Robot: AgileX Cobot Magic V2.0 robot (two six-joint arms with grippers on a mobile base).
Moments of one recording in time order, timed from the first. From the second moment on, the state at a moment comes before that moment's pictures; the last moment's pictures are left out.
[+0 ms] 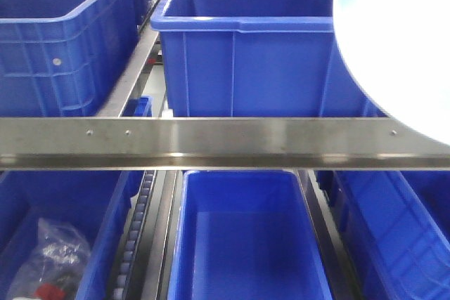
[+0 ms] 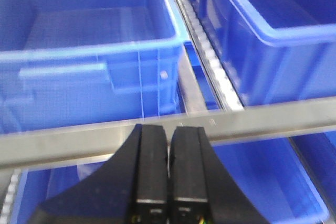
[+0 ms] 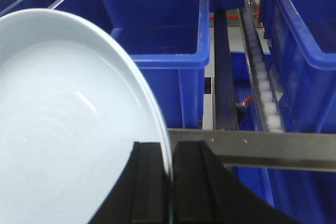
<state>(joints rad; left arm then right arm) -0.19 0.61 -0.38 -0.09 0.07 0.11 0.06 0.34 -0.26 0.28 0.12 -0.15</state>
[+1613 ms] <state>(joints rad) -0.19 0.61 -0.38 -0.09 0.07 0.11 0.06 0.53 -0.48 0.28 0.08 -0.15</state>
